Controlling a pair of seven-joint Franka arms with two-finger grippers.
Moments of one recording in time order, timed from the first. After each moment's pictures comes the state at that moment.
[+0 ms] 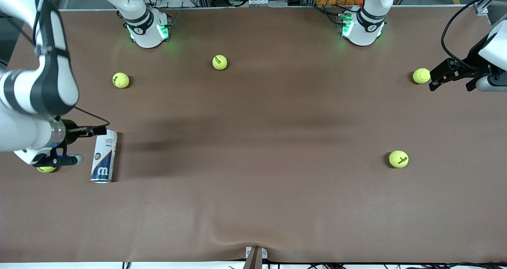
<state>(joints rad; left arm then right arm) 0.02 -0.07 -0.08 -1.66 0.00 1.65 -0.04 -0.03 0.46 -0.03 -1.49 -0.01 1.61 -0.12</state>
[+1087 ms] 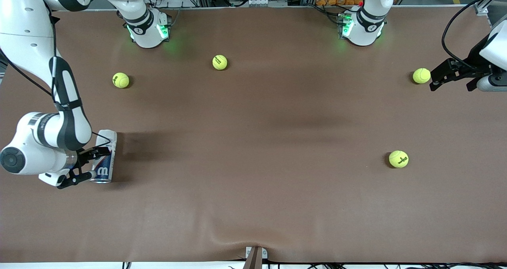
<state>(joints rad) 0.02 -0.07 -0.08 -1.66 0.00 1.65 -0.04 -0.12 0.70 -0.03 -1.55 -0.01 2.02 -0.49</state>
